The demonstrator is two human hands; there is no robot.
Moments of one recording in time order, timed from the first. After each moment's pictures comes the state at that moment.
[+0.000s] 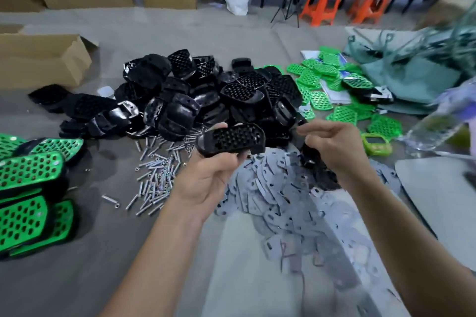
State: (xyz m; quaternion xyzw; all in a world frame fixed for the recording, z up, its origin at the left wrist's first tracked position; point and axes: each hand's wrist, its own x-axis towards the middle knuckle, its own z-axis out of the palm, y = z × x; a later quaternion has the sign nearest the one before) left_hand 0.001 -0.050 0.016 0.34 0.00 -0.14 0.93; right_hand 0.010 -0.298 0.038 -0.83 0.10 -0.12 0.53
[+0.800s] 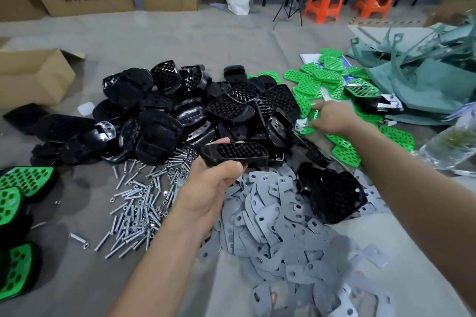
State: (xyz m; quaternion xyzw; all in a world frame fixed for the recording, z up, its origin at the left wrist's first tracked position) left_hand 0.045 -0.084 0.005 0.49 0.04 -0.14 0.86; right_hand 0.178 -0.392 0.023 -1.00 0.05 0.08 0.02
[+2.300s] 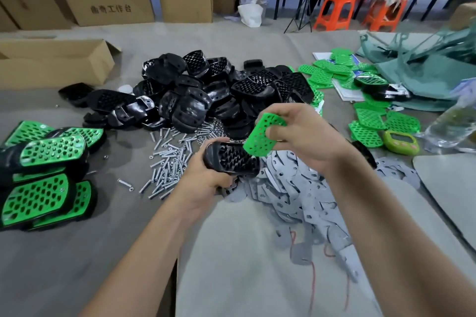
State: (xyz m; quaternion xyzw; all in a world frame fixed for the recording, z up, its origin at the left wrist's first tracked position) left_hand -0.019 -0.021 -0.015 0.58 0.04 -0.14 0.81; right_hand 0.010 -0.229 0.056 -0.74 -0.08 0.09 0.67
